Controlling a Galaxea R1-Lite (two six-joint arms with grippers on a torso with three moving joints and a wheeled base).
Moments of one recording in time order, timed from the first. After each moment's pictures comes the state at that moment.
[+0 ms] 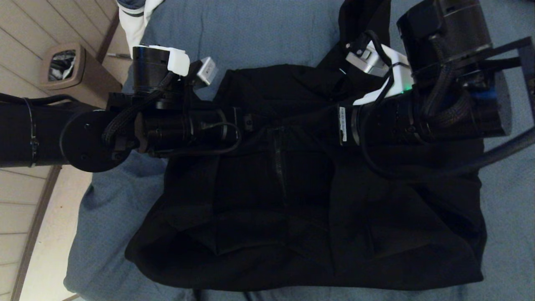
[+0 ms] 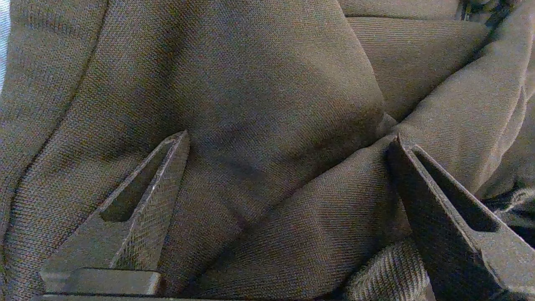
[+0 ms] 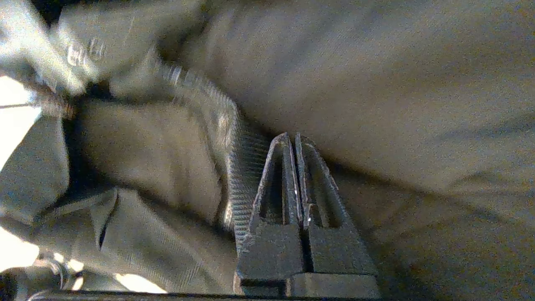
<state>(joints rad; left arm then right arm) -0.59 1.81 -1.39 -0.19 -0.15 -0.26 0.67 1.63 -1.60 0.43 -0.05 0.30</state>
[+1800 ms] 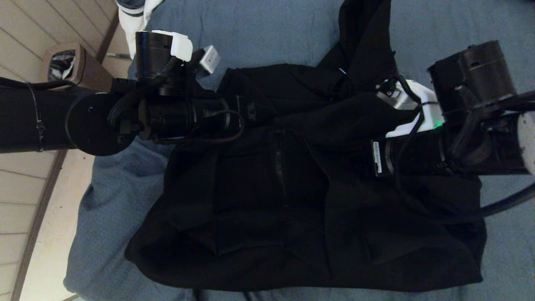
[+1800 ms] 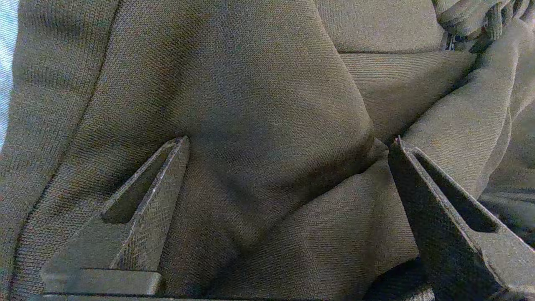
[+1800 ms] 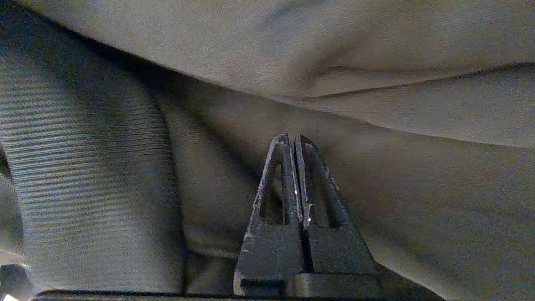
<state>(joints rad) -0.59 1.83 -1.50 -0.13 -0.16 -0.26 0.53 1.53 -1.31 0.33 -0.05 0.22</state>
